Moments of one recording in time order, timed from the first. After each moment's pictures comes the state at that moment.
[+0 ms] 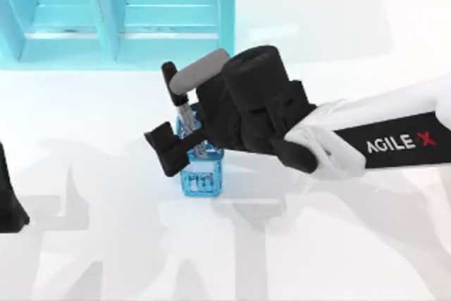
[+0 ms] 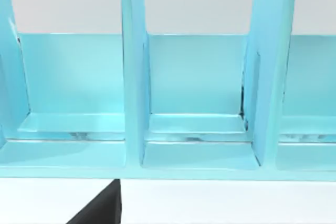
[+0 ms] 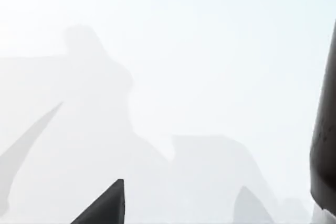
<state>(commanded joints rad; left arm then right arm) 0.00 0.00 0.00 0.00 0.00 0.00 0.74 2.09 1.17 0.35 -0.16 0.13</state>
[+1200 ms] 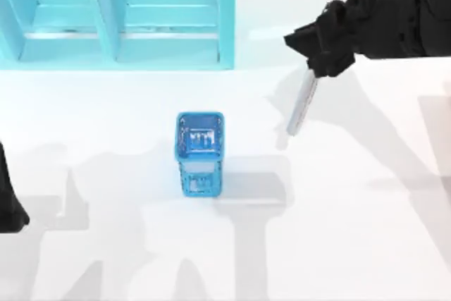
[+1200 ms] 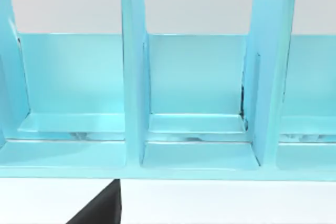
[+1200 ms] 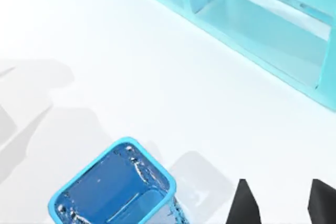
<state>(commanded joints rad) 0.00 0.00 0.00 0.00 0.00 0.00 0.40 1.55 1.16 -0.23 -0.46 -0.07</state>
